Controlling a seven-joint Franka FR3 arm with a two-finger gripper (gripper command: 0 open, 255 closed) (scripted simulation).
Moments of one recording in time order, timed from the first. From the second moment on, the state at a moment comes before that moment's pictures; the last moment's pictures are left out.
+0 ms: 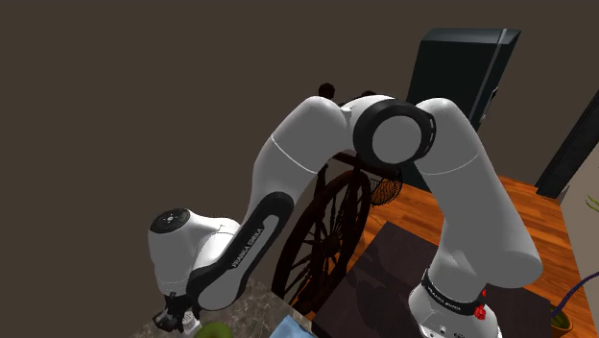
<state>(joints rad) 0.44 0.66 0.34 -1.84 -0.28 2.58 0.91</state>
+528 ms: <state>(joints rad) 0.42 0.58 0.37 -1.85 -0.25 2.51 0.89</state>
